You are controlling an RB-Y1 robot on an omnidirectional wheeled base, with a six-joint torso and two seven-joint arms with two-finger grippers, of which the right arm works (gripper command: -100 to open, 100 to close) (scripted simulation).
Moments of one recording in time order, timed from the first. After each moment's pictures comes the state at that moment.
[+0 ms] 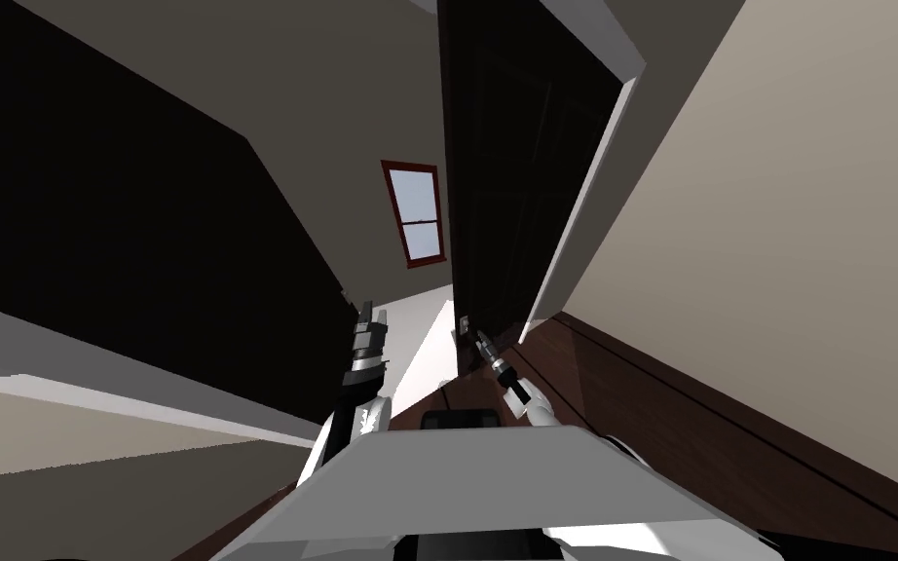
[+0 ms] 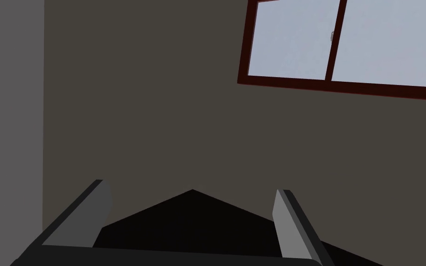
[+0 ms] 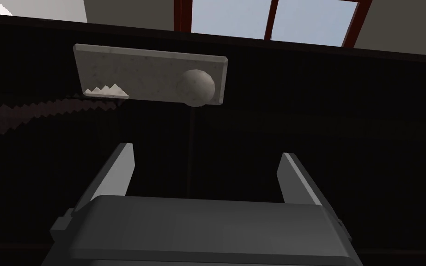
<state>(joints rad) -0.18 -0.10 0.11 -0.60 0.35 -0.88 -0.35</state>
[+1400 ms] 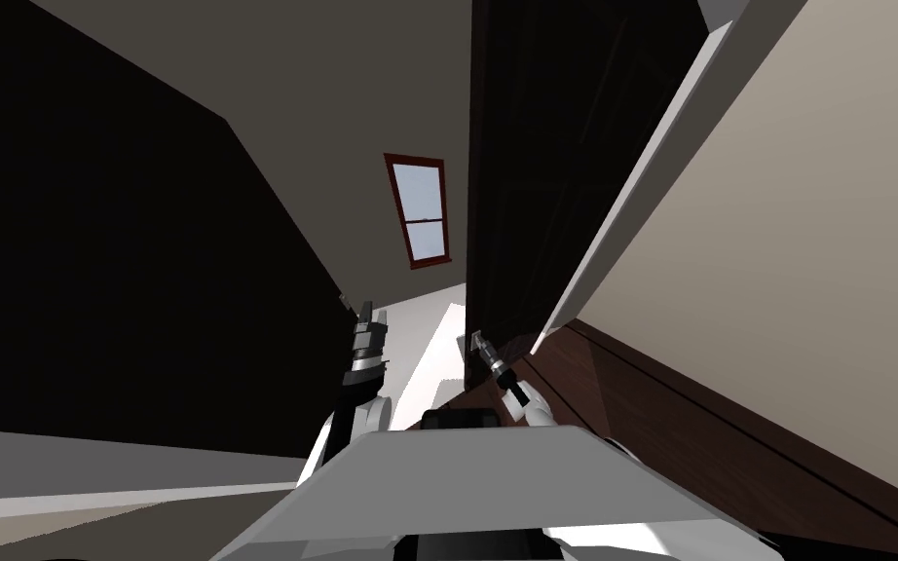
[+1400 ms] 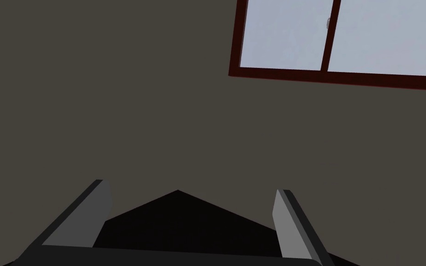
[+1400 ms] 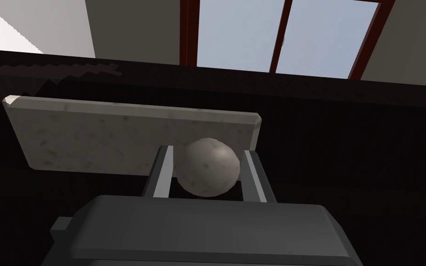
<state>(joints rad) -0.18 -0.08 0.10 -0.59 0.33 -0.86 -0.32</state>
